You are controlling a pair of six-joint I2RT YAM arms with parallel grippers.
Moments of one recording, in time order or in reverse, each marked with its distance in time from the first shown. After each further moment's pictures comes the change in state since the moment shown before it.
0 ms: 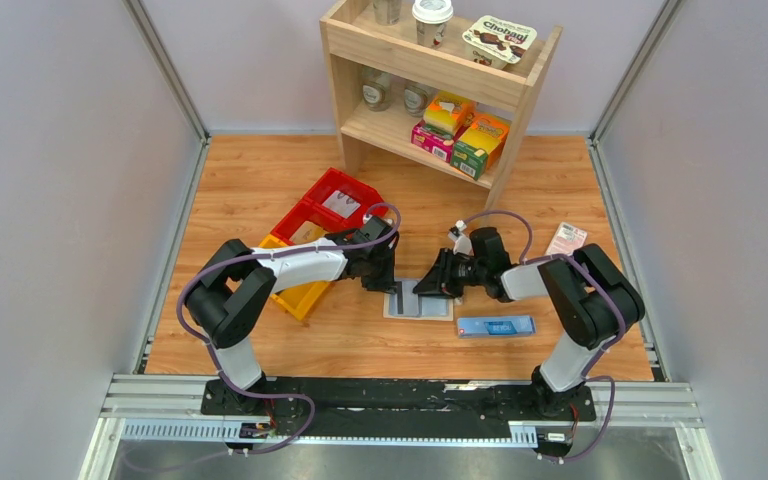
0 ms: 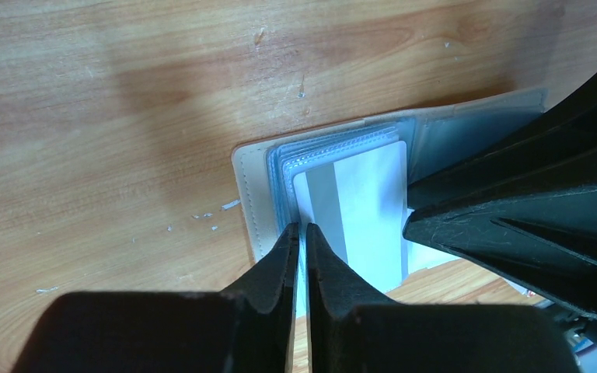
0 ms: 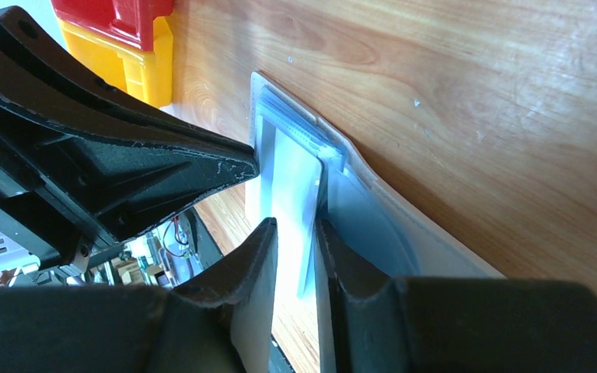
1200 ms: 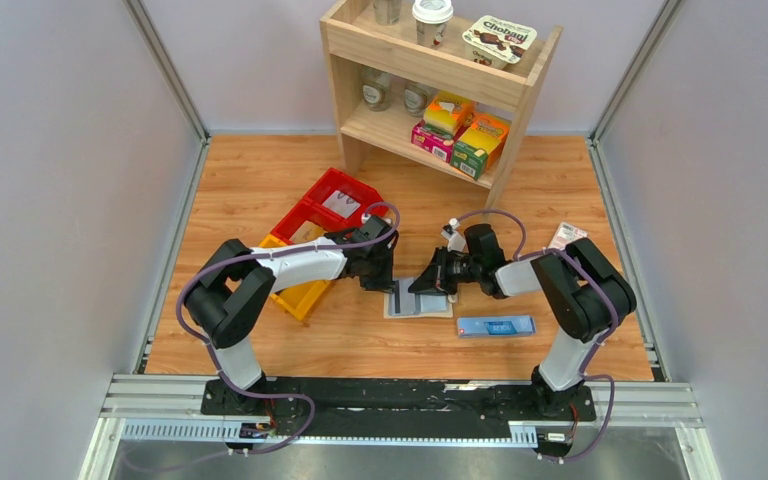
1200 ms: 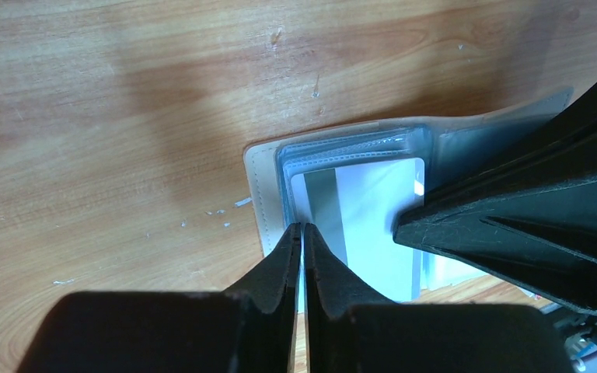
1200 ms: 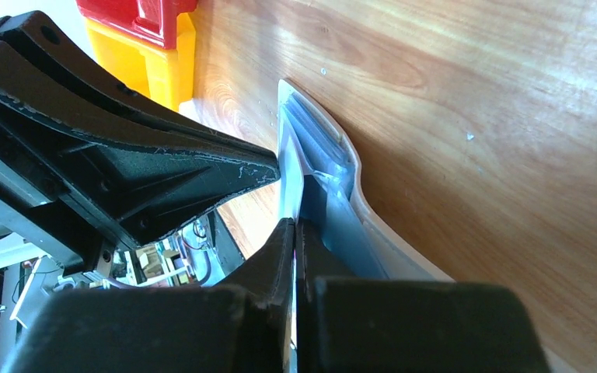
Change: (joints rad) left arm 0.003 0.000 0.005 -0.021 -0.011 0.003; right arm 0.022 0.053 0.043 0.039 -0.053 0.048
